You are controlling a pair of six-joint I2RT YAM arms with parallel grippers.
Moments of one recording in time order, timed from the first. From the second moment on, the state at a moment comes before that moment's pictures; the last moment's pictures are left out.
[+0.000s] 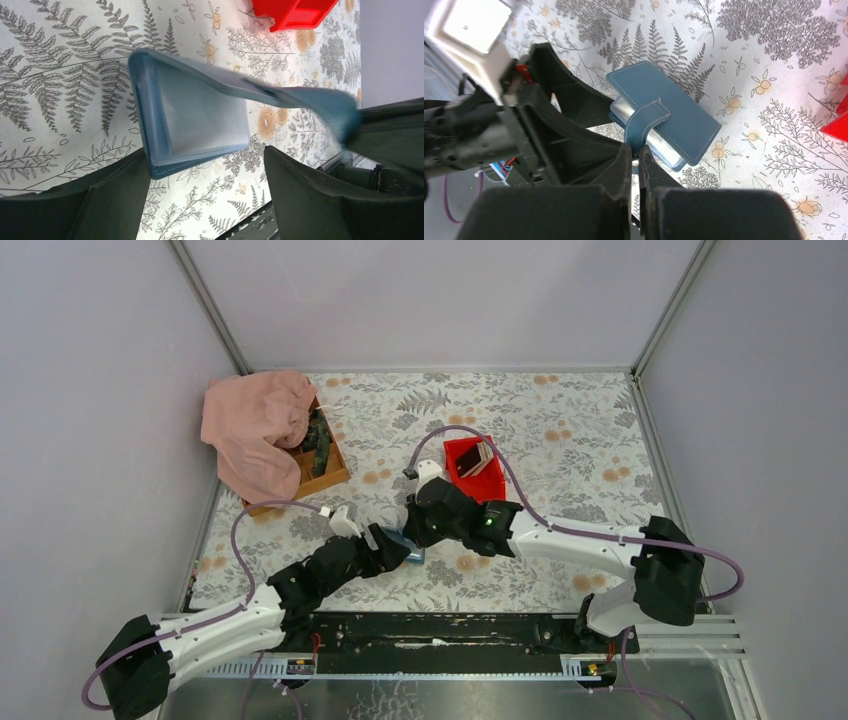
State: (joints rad) left arm -0.90 0.68 0.13 0.06 -0.20 -1.01; right arm 1.11 1.50 1.04 -0.25 0.12 0.58
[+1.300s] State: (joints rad) left arm -0.90 0.65 0.31 -0.17 -0.12 -0.92; right arm 1.06 1.28 0.94 -0.40 0.31 0.60
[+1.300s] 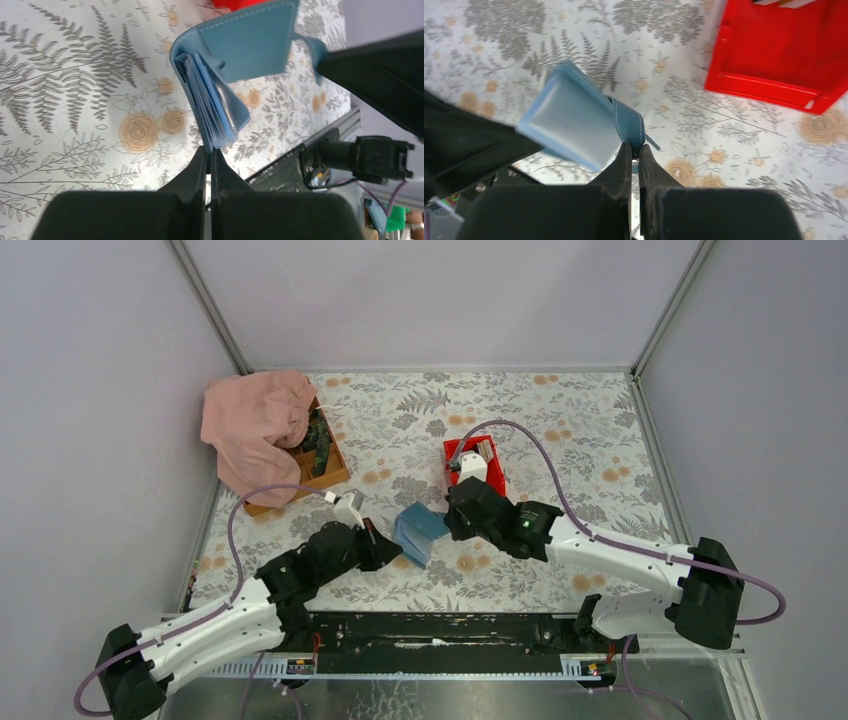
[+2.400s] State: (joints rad) left arm -0.90 0.83 0.51 -0.33 0.12 -0.82; right arm 1.01 1.11 0.65 -0.27 0.27 0.56
